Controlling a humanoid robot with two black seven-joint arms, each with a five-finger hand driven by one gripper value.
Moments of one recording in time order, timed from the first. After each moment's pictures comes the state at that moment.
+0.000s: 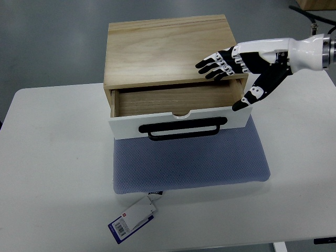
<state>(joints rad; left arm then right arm) 0.02 0.00 -0.08 -0.15 0.00 -0.02 0.08 1.15 -0.97 0.48 1.56 -0.47 0.61 -0.12</state>
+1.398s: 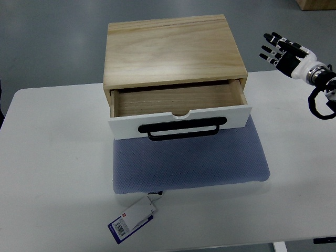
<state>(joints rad) 0.02 0.00 -0.08 -0.15 0.00 -0.02 0.08 0.91 -0.44 0.60 0.60 0.28 0.18 -0.01</state>
